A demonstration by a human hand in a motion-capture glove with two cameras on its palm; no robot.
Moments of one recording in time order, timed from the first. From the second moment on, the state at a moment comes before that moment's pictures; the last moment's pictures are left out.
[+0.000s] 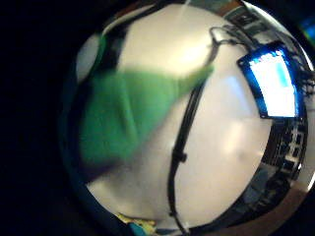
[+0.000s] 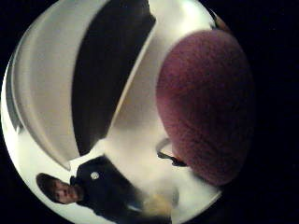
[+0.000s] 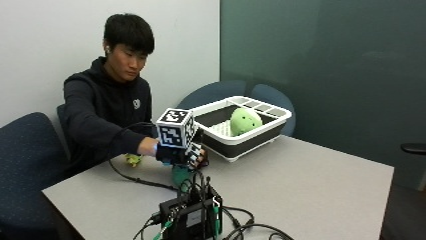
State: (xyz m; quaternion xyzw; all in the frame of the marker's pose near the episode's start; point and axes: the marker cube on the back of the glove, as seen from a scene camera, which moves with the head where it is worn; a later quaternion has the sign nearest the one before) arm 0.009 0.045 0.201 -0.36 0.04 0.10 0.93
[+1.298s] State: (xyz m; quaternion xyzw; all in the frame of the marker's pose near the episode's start) arm -0.049 -0.046 0.042 -0.42 -0.04 0.04 0.91
